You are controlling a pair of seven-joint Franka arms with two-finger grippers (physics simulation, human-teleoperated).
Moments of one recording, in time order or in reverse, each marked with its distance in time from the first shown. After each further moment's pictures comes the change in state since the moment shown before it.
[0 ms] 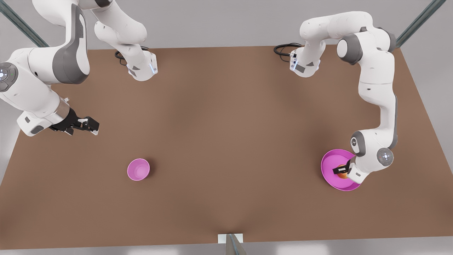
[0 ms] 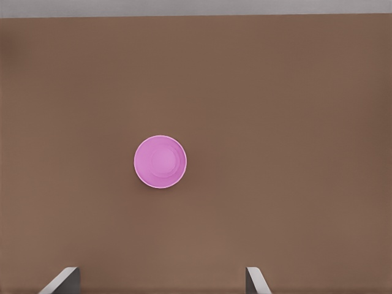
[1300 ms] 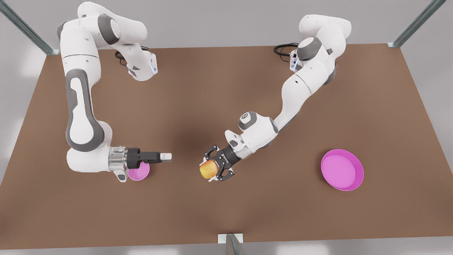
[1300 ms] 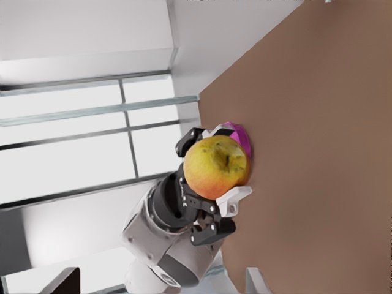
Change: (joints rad) left arm -0.402 0.365 -0.783 0.502 -0.105 0.763 0.907; right arm 0.100 0.453 0.018 0.053 1.361 0.136 -0.296
